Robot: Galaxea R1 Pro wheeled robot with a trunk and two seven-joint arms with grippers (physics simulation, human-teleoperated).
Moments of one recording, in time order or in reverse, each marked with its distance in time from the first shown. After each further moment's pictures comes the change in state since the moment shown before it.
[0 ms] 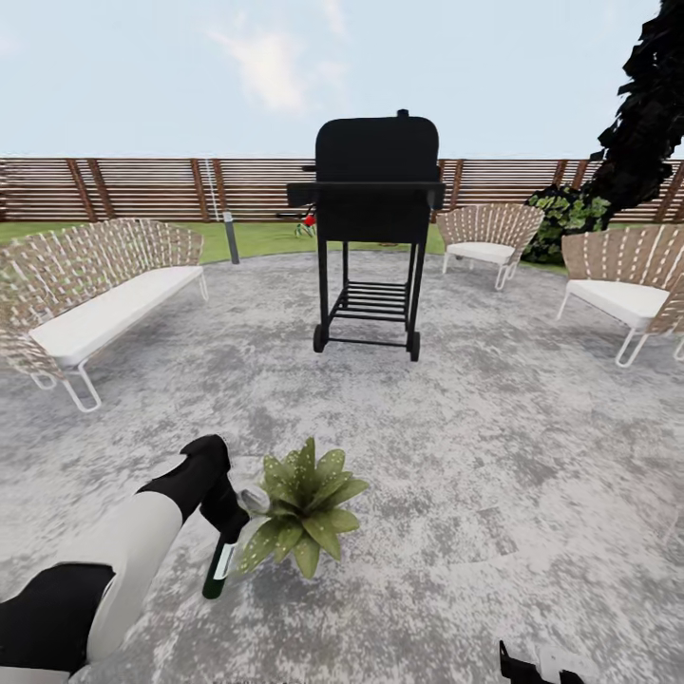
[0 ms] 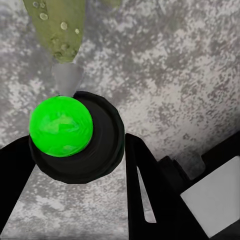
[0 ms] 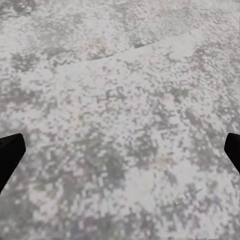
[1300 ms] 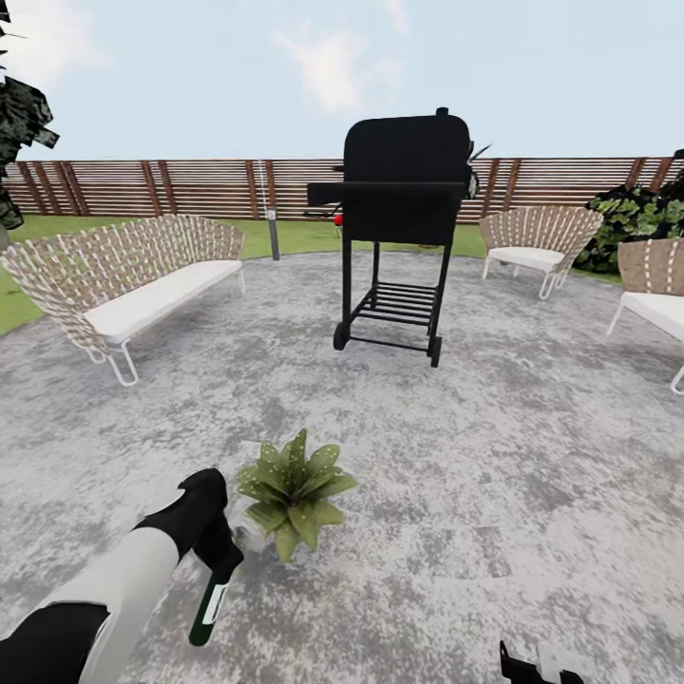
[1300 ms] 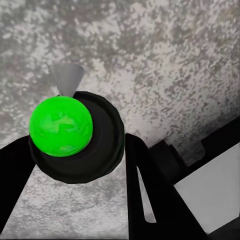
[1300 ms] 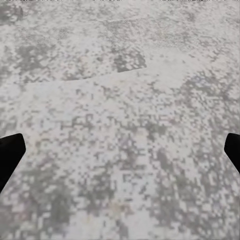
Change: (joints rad) left arm 0.112 0.000 0.008 0.000 0.006 -0.003 0.059; right arm 0.000 -0.001 0.000 0.000 0.000 0.000 0.001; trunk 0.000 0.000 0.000
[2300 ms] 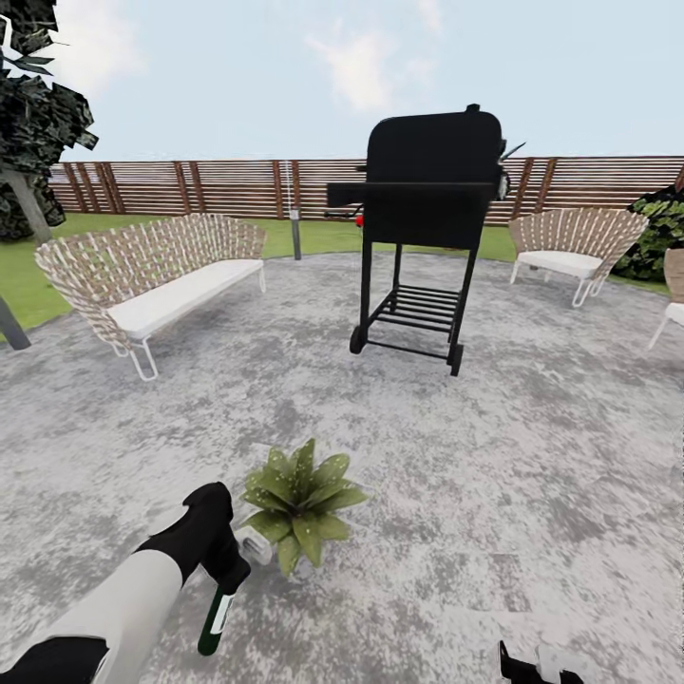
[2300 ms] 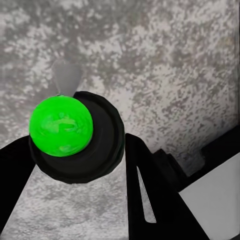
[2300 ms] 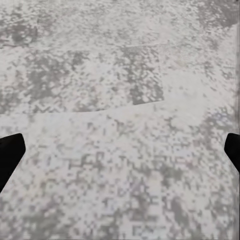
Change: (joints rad) left arm 0.082 -0.027 0.007 -0.088 0.020 0.001 0.046; right arm 0.000 0.001 0.000 0.001 0.000 -0.001 -0.001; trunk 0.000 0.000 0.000
